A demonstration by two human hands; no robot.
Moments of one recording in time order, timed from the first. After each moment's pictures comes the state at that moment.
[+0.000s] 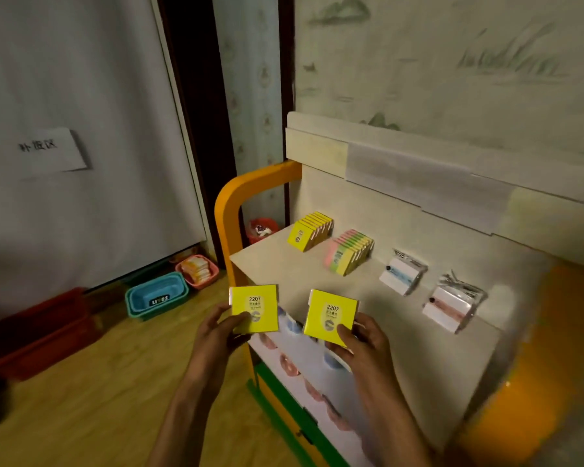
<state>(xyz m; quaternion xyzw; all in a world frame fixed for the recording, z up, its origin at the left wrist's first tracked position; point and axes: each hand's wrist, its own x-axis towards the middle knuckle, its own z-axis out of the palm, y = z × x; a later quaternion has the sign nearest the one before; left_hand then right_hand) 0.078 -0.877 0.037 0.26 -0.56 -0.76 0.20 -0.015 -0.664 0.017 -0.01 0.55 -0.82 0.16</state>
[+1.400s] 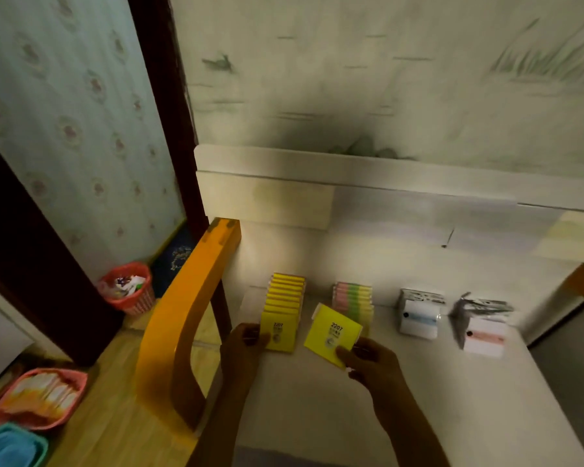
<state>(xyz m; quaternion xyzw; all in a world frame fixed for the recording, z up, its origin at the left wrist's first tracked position) -0.327 -1.081 -0.064 0.06 -0.84 -0.54 0.04 -0.225 -0.866 0.014 0.25 0.62 -0.74 -0.01</state>
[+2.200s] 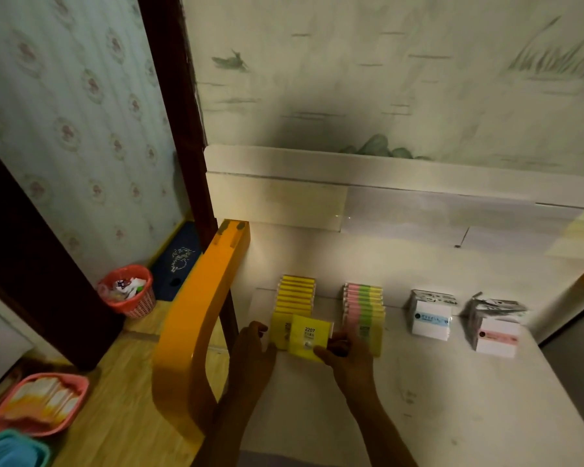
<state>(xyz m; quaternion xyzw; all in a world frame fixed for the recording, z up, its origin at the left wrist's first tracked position) -0.329 -1.087 -0.055 0.01 -0.92 -0.40 0.01 -0.272 -0.912 -0.042 0.23 0.74 -0.62 -0.11</state>
